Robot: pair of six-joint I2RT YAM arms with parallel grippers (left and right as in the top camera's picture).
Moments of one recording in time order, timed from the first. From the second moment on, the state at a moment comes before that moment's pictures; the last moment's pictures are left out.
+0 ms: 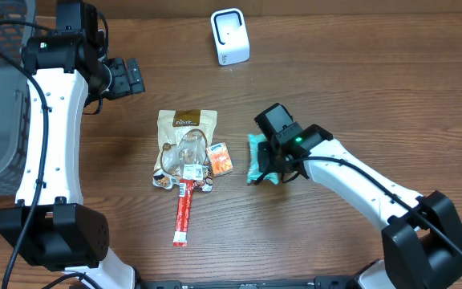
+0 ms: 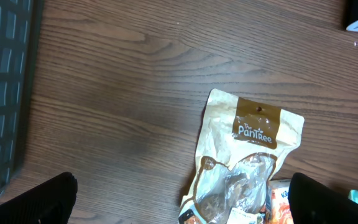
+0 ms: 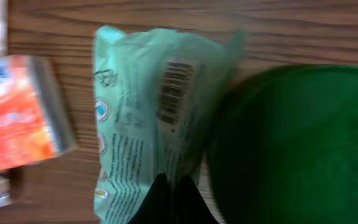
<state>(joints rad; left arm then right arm) 0.04 1.82 1.87 -1.28 0.00 -0.25 0.57 1.67 1.09 -0.72 0.05 0.54</state>
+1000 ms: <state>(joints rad) 0.04 1.82 1.87 -1.28 0.00 -0.25 0.50 1.67 1.10 -0.81 -0.01 0.82</state>
